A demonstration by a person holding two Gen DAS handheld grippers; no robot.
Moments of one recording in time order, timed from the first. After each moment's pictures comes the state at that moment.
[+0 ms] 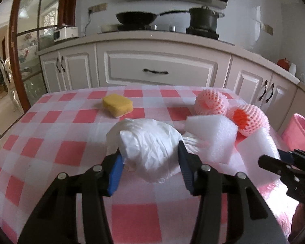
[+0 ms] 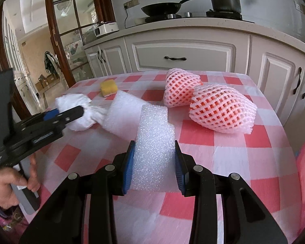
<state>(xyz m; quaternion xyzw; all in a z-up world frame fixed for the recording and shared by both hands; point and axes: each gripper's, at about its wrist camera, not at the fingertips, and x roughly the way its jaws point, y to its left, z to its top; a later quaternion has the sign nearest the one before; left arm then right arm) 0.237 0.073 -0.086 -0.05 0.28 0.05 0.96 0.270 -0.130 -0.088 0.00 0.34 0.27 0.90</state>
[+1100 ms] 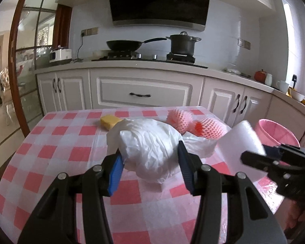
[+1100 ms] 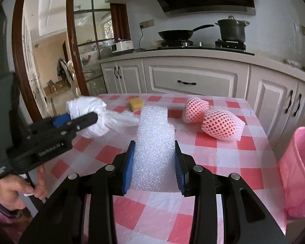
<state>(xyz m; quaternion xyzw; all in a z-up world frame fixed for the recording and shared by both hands) 0.135 0.040 -0.026 -0.04 0.22 0.00 0.98 0.169 -0.137 -0.023 -0.02 0.27 0.29 0.92</state>
